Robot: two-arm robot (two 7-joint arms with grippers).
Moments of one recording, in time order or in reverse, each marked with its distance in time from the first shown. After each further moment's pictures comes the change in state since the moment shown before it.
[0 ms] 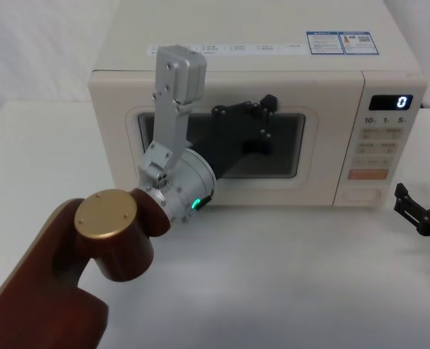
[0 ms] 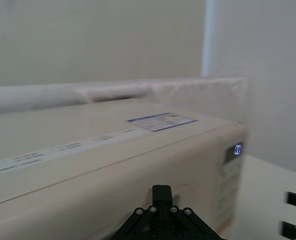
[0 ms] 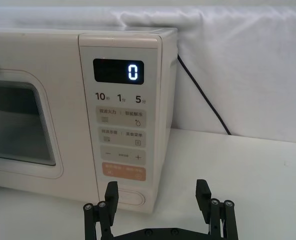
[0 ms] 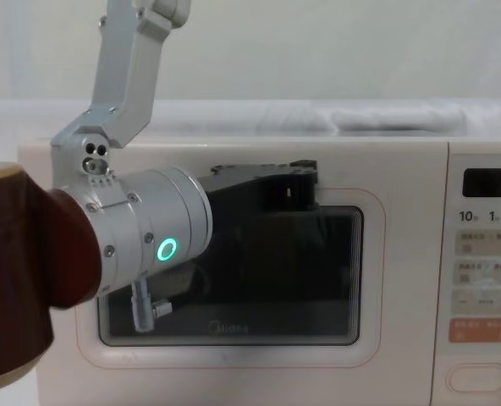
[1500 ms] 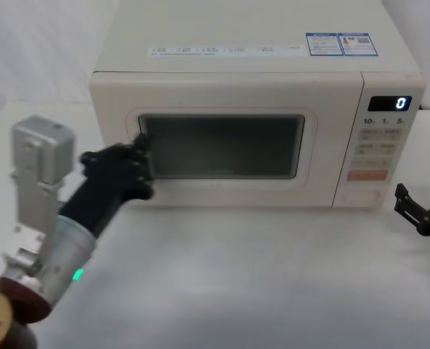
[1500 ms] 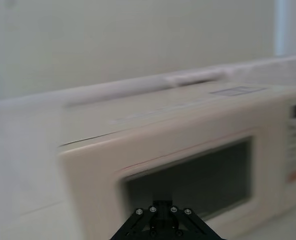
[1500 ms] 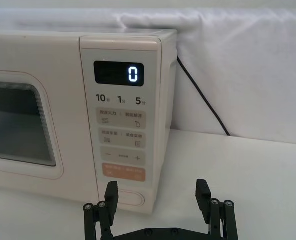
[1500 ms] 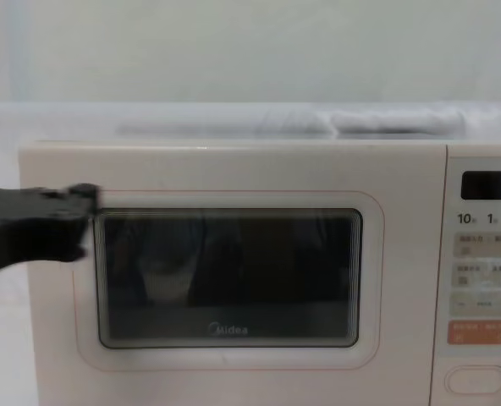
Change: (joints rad) left arm 0.425 0.186 -0.236 -0.364 0.096 -0.067 0.175; right arm 0.000 0.000 0.000 0.000 0.000 0.000 0.000
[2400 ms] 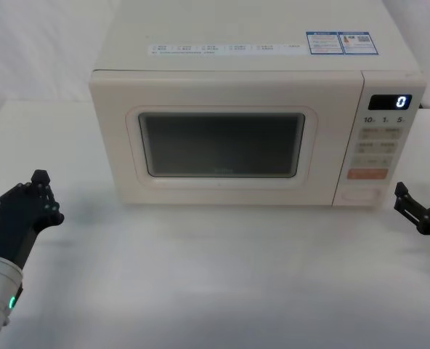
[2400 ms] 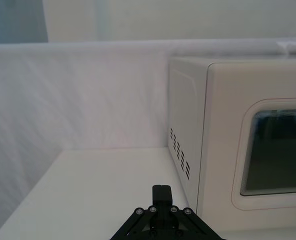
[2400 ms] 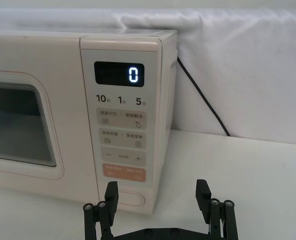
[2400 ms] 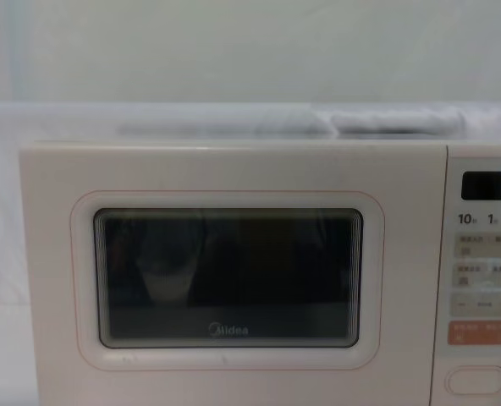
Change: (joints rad) left arm 0.103 -0.103 -0.234 0.150 -0.046 -0.103 0.043; right arm 0.000 0.000 0.000 0.000 0.000 0.000 0.000
